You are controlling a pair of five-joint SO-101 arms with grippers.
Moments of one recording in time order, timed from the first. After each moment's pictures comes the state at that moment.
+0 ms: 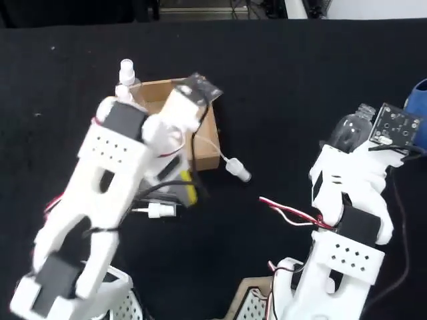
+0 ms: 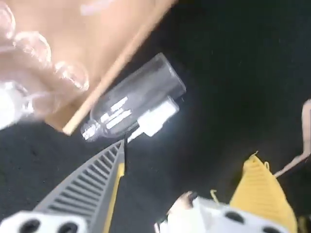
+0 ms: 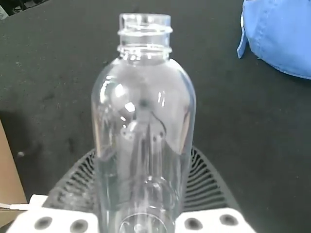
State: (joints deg) left arm 18.2 -17.4 2.1 100.2 -22.2; right arm 22.9 -61.0 51.1 59.1 -6.6
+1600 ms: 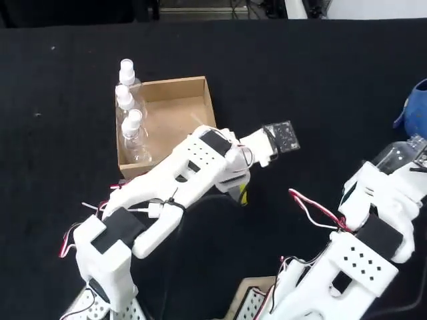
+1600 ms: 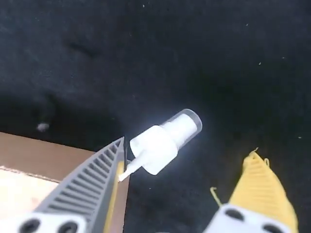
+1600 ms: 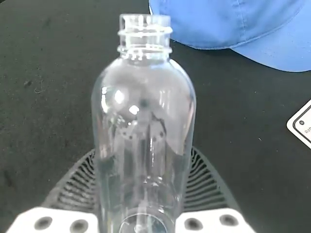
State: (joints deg) left arm 34.7 12.7 7.4 51.8 -37.3; right arm 40.4 -61.0 52.8 59.1 -6.6
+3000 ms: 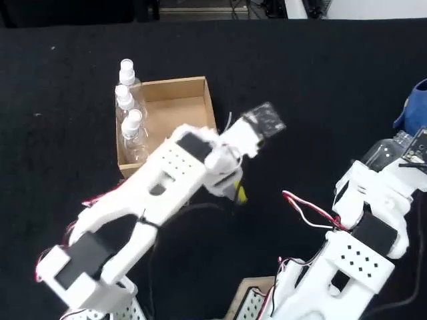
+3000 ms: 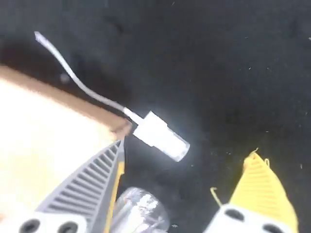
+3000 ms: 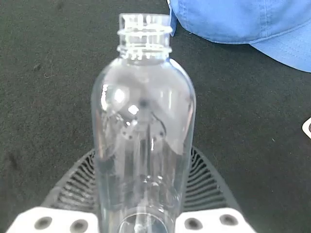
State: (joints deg) left arm 33.3 -4.1 17.5 56.1 -23.4; right arm 37.2 -61.0 54.4 59.0 -5.6
